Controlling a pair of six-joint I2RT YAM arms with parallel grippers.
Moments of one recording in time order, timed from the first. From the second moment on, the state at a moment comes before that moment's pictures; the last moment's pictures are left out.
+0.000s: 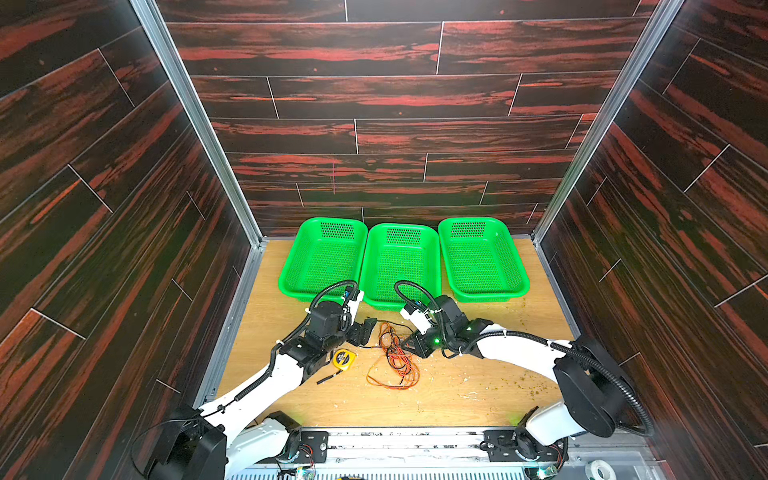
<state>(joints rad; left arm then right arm) -0.51 1.11 0.57 0.02 0.11 -0.10 0.75 1.54 0.82 -0.14 -0.43 0.18</state>
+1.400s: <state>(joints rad) -0.68 1.46 0.57 0.35 0.27 0.06 0.75 1.40 0.88 -0.26 -0.43 0.04</state>
